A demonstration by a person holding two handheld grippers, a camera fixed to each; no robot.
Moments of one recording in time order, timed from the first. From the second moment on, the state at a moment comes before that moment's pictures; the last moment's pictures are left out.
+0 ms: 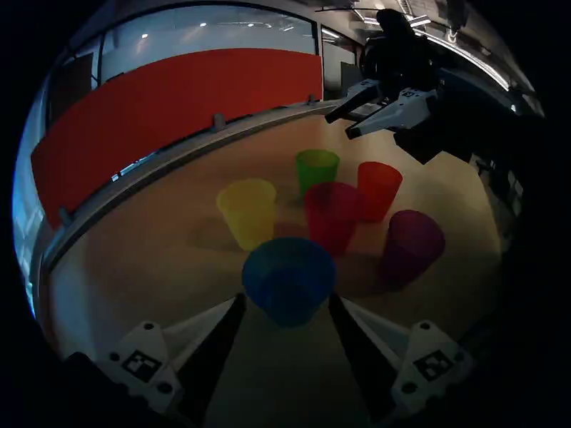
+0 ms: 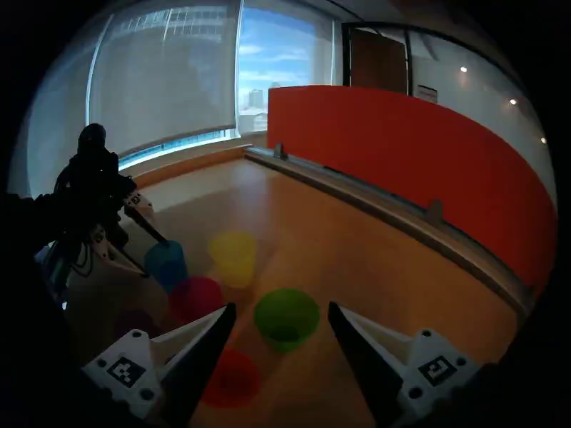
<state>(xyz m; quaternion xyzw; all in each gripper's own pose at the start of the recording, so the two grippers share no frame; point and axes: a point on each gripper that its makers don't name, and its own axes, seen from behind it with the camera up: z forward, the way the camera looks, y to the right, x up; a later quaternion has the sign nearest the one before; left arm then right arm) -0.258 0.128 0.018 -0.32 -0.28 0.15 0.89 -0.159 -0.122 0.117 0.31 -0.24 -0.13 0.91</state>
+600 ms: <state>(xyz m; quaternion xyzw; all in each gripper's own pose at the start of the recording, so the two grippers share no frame) -0.266 0.141 0.030 -0.33 -0.29 0.15 0.89 -0.161 -0.121 0.118 0.31 -0.24 -0.13 0.91</state>
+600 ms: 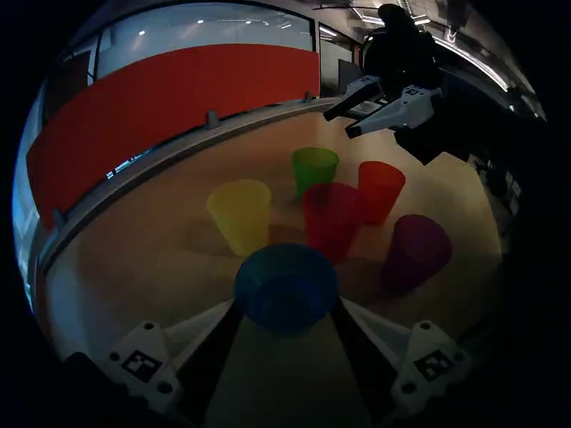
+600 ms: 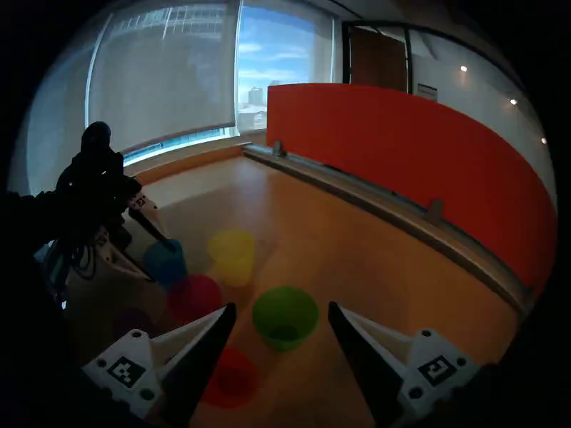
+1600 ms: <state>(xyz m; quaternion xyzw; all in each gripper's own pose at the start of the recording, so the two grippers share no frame) -0.268 0.146 0.034 -0.33 -0.28 0.14 0.89 -0.163 -0.116 0.117 0.30 -0.24 -0.13 0.91</state>
